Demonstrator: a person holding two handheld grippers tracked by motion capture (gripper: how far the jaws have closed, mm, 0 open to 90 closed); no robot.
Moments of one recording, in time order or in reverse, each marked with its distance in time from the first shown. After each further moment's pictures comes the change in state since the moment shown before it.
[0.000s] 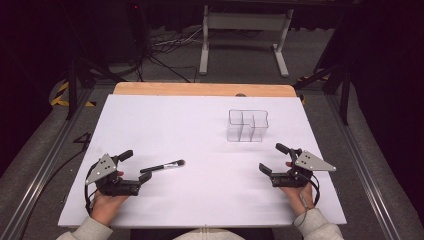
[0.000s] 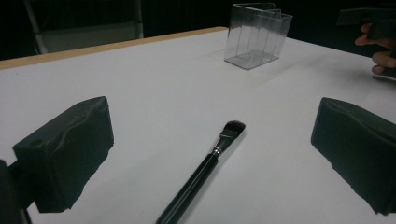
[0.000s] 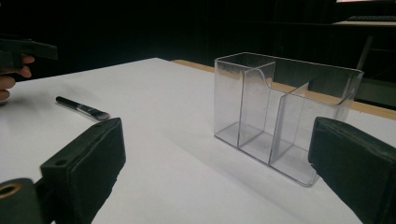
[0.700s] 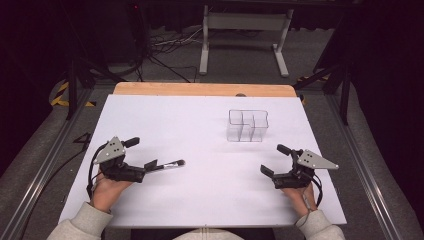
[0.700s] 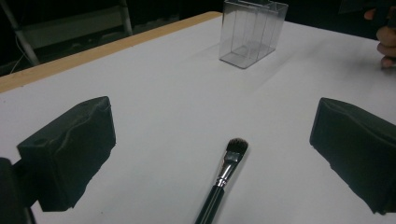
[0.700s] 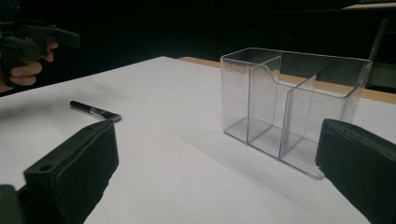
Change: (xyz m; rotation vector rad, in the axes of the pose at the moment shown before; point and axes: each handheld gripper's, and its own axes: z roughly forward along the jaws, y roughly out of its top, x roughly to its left) left arm 0.008 0.050 0.021 0.116 -0.040 0.097; right arm 0.000 0.005 -0.004 0.028 0.028 0.057
